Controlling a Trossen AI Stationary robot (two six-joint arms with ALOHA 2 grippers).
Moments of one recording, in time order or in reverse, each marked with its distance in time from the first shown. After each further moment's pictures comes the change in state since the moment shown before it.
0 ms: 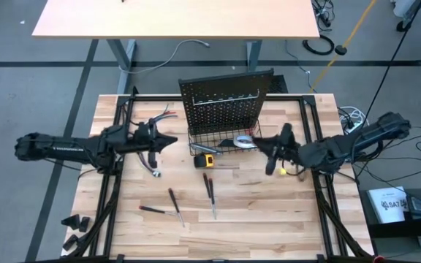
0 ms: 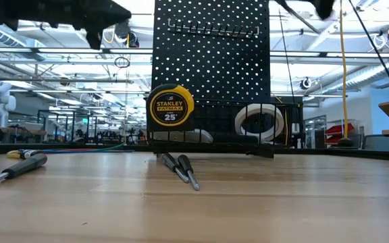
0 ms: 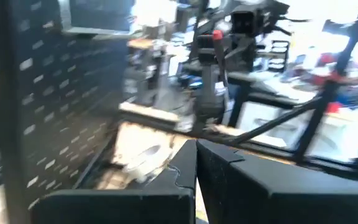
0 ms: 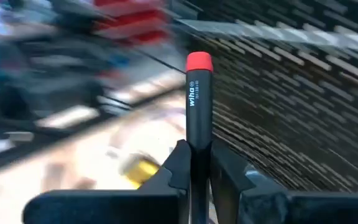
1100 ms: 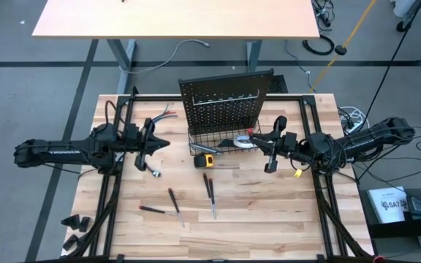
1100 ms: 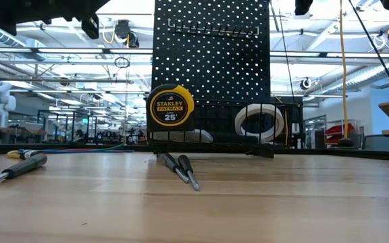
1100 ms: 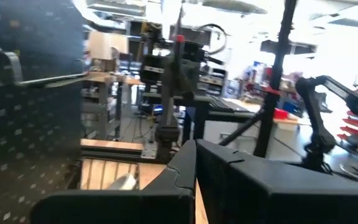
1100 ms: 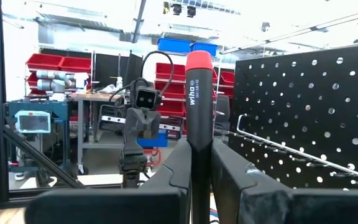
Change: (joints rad) left arm 0.062 -0.125 -0.063 0.086 0.245 0.063; right arm -0.148 -0.001 -0.267 0.790 -0.330 -0.522
